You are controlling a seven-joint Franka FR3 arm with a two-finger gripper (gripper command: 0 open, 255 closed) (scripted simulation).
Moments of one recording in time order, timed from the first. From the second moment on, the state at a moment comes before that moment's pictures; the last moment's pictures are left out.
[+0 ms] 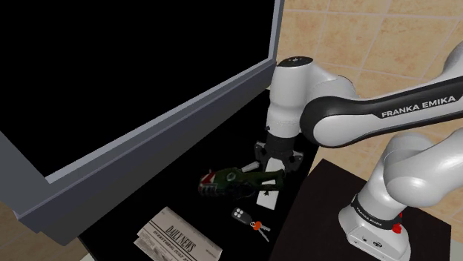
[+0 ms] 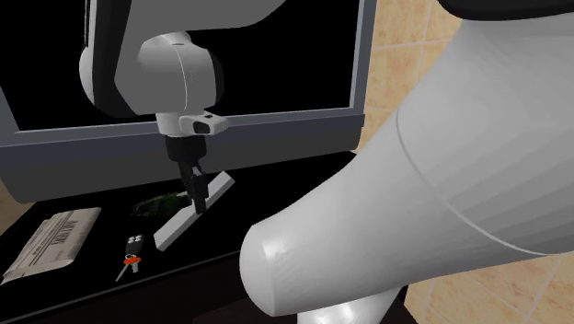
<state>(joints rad) 0.15 -0.64 0.47 -2.65 0.30 2.03 1.59</state>
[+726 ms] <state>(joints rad) 0.15 -0.55 0.52 -2.74 0.33 2.20 1.60</state>
